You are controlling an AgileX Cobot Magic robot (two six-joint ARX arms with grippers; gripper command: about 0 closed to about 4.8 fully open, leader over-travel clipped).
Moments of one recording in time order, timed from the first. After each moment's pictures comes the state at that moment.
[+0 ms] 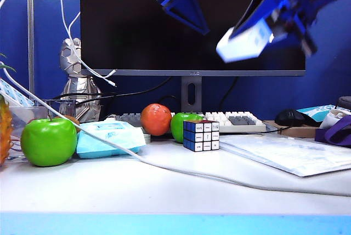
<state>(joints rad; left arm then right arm) -0.66 1.82 1.78 -0.63 0.26 0.86 0.21 1.47 1.15 -0.49 -0.77 0.27</state>
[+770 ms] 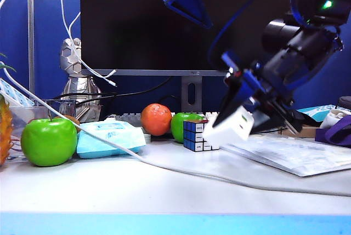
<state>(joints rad) -0.66 1.81 1.78 -0.63 0.29 0.86 0.29 1.80 1.15 -0.49 -0.71 0.27</state>
